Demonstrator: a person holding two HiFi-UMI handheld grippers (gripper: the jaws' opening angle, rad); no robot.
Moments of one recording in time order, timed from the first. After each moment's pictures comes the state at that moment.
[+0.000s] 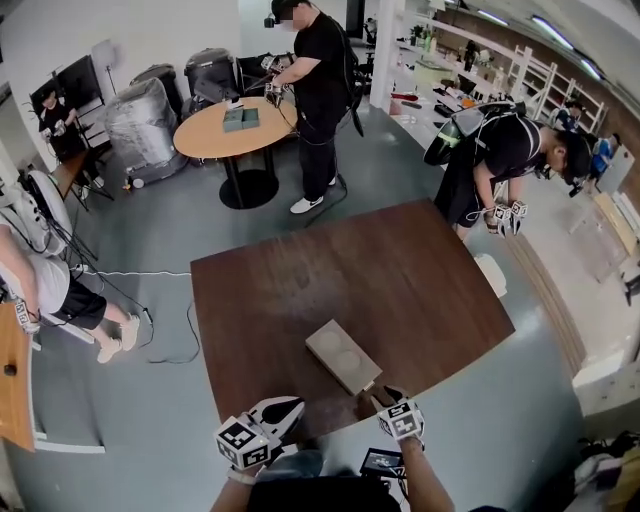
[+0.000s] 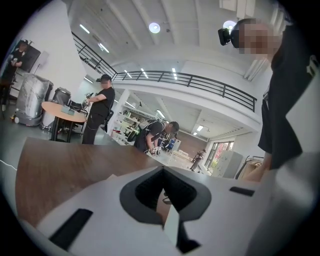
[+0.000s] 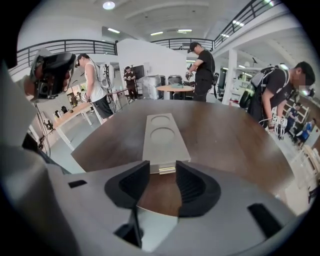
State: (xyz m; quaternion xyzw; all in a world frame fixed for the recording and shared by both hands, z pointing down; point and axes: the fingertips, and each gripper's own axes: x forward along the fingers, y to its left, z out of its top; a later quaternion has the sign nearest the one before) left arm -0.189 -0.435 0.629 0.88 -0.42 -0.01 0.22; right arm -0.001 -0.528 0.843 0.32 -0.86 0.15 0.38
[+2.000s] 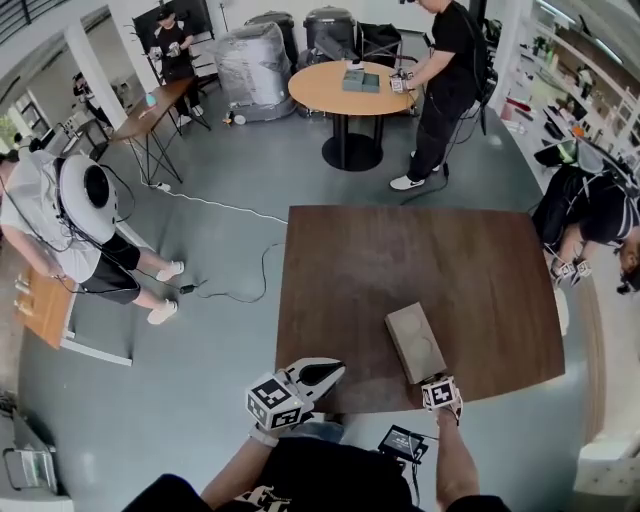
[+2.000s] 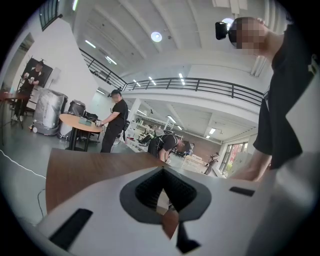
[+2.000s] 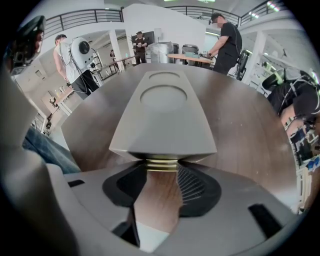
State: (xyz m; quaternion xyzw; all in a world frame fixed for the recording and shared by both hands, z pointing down) left arm -0.260 -0.408 0.598 0.84 -0.50 -0.02 0.21; right arm -0.010 -0.554 0.940 0.23 -0.80 0.16 0.54
